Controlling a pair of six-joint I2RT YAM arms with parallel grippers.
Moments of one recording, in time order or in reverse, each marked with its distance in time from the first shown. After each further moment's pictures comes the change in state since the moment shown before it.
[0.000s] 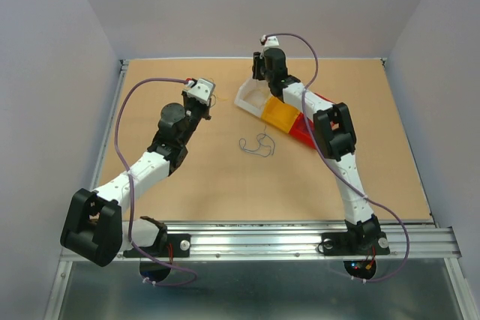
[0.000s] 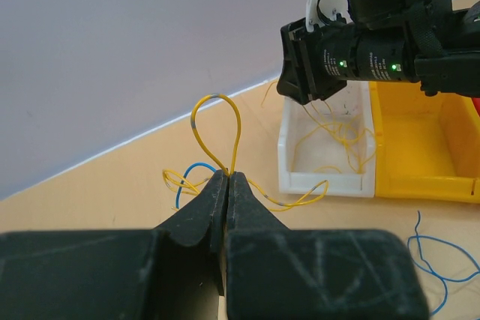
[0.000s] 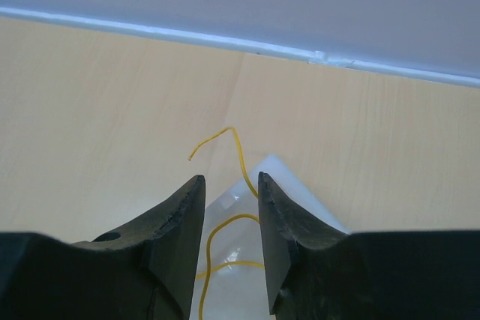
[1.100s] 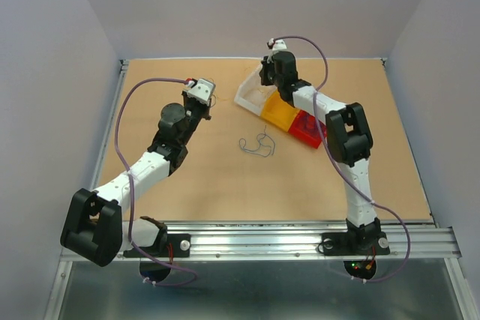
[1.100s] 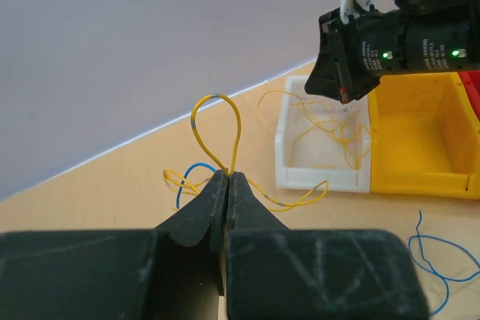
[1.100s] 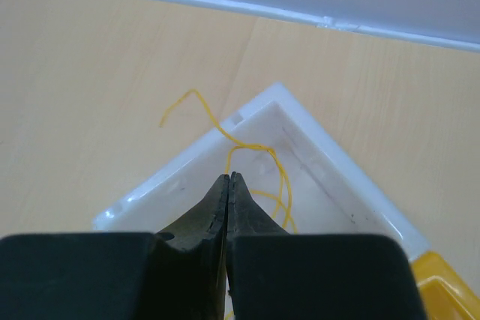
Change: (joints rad) left arm 0.000 0.000 -0.001 0.001 0.000 0.004; right arm -0.019 -0.164 -0.241 0.040 -0.101 0.006
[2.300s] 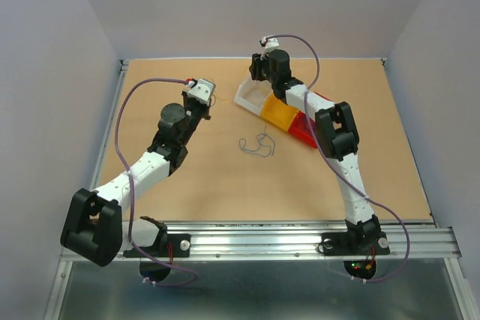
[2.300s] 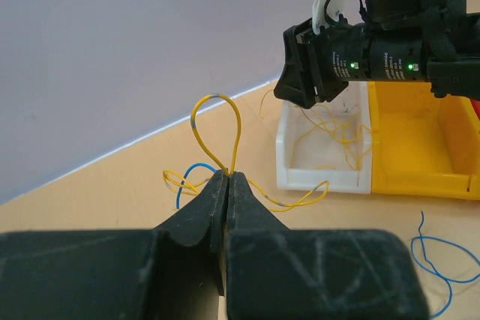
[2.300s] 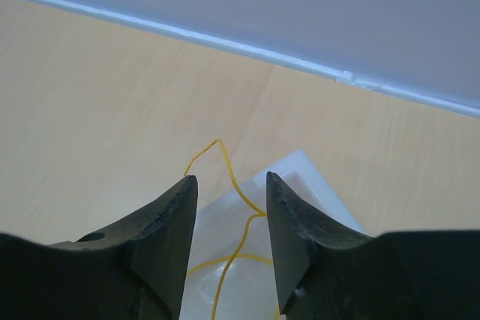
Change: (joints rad) left arm 0.000 0.000 -0.002 0.007 0.000 0.008; right arm 0.000 0.141 0.158 0.081 -0.077 -0.058
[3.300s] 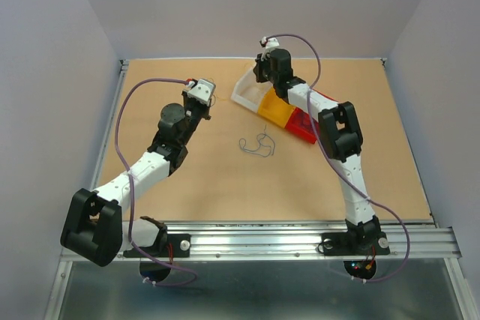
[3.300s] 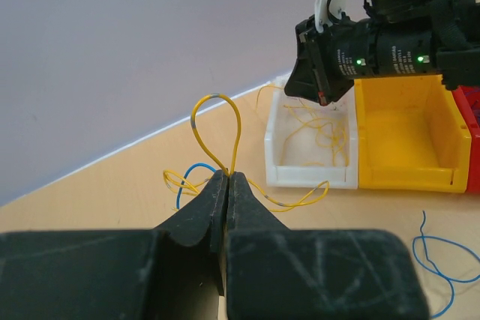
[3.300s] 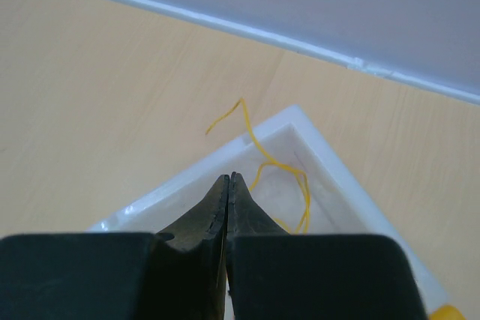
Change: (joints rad) left arm 0.000 0.000 0.000 0.000 0.000 0.006; right arm 0.000 -0.003 0.024 -0.060 -0.034 -0.006
